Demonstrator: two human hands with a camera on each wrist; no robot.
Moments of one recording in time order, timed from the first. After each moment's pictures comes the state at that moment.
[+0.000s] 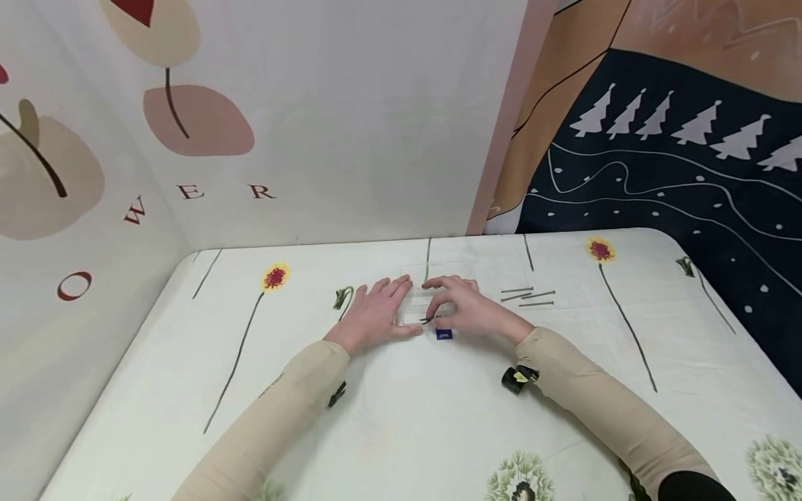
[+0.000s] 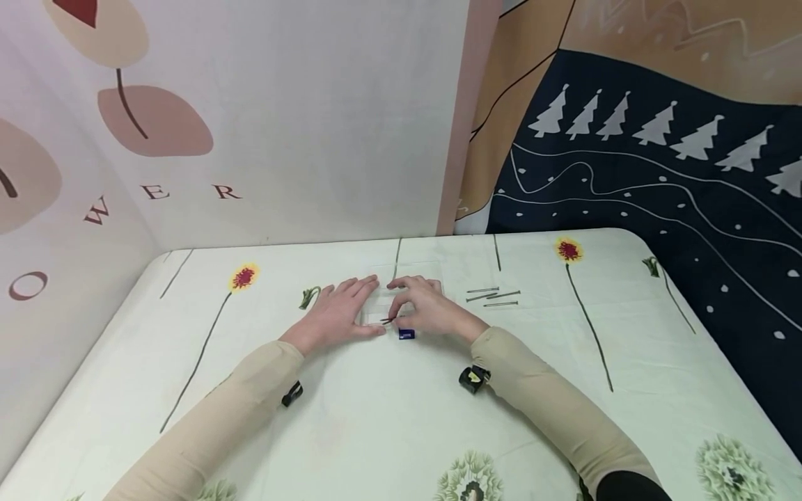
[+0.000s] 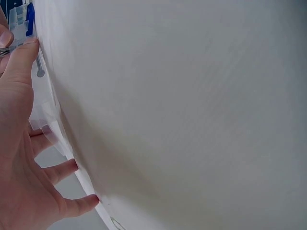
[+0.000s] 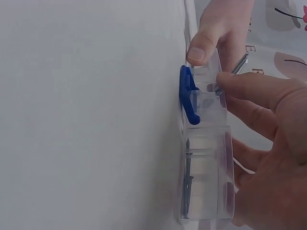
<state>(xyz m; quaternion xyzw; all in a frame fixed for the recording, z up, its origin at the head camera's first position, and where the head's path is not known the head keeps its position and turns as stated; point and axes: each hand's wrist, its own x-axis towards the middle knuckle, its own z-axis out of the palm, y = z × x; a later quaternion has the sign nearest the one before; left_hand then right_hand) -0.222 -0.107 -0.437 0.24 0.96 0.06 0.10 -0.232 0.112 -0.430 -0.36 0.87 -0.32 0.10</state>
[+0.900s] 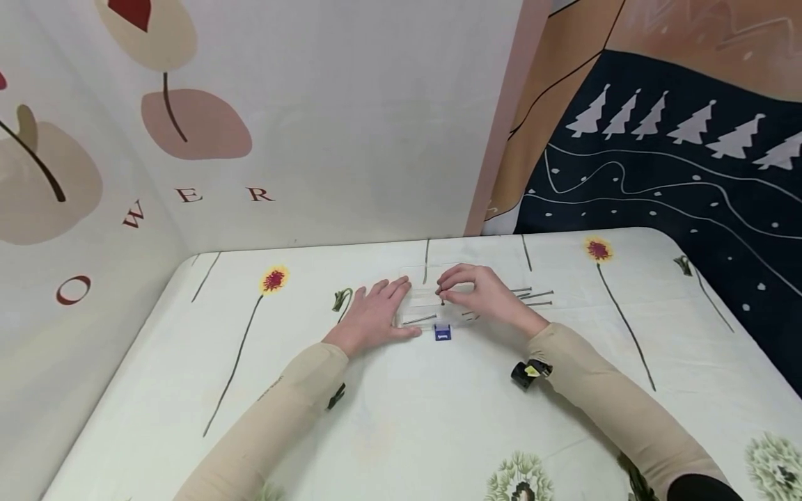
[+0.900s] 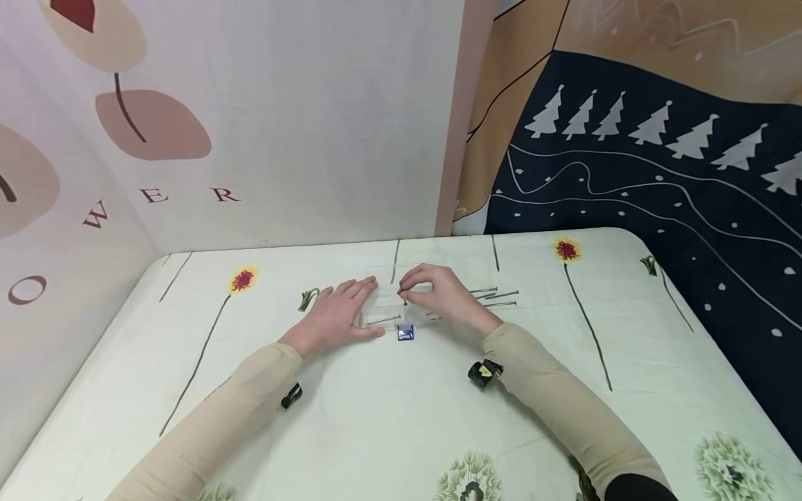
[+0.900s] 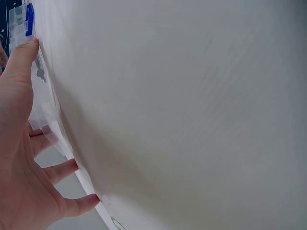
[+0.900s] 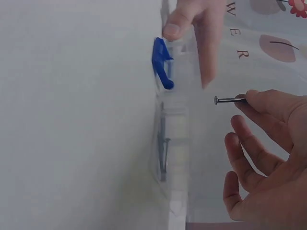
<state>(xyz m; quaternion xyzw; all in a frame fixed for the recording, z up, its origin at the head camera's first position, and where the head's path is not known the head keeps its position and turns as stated) -0.222 -0.106 -0.437 0.24 0.96 0.05 0.10 -0.239 0.131 -0.417 -0.28 0.85 -0.45 0.05</state>
